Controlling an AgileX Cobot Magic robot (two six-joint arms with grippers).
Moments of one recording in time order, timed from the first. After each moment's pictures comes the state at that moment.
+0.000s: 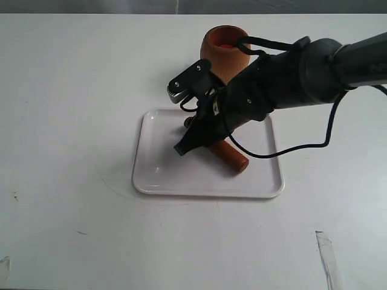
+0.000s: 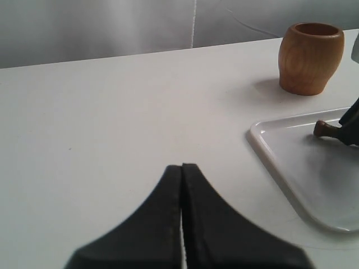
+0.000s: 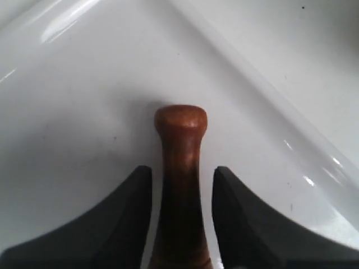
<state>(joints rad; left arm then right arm) 0.02 0.00 0.00 0.07 0.44 0.35 0.83 1.98 -1.09 -0.10 0.27 0.00</state>
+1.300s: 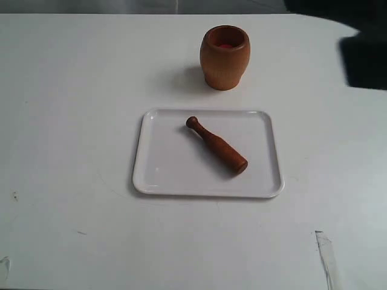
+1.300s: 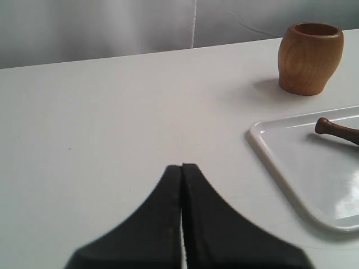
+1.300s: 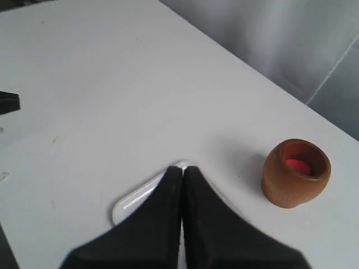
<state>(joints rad) 0.02 0.00 0.00 0.07 0.44 0.35 1.01 0.92 -1.08 -0.10 0.74 0.02</state>
